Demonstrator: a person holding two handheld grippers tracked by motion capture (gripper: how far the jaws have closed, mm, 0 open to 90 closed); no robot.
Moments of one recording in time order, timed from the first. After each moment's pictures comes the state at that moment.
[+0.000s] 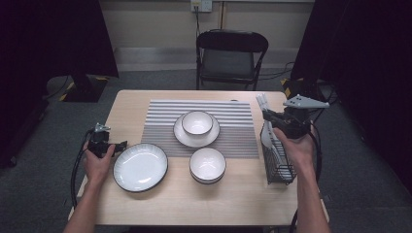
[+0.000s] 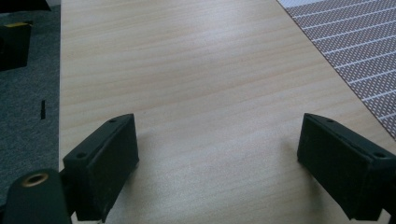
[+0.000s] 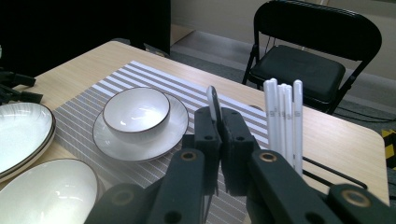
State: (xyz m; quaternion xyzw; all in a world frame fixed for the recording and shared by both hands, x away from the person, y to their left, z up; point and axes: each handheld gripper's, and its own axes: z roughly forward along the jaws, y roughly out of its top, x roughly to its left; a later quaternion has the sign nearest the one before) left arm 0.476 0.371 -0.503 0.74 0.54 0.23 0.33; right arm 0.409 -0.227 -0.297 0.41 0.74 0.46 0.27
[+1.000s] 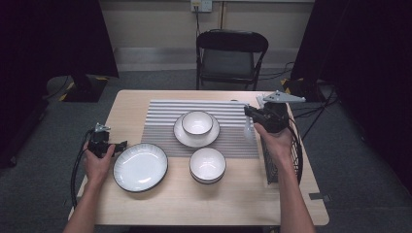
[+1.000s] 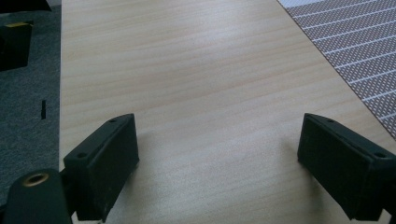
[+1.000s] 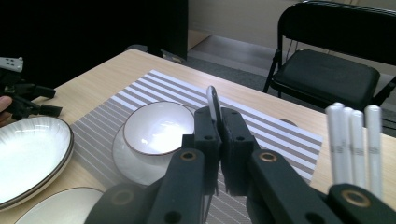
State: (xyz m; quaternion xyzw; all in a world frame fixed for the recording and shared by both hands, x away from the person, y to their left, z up) left arm 0.476 0.371 -0.503 0.74 0.54 0.23 0.33; right arm 0.433 -0.186 -0.308 0.40 0.74 0.48 0.24
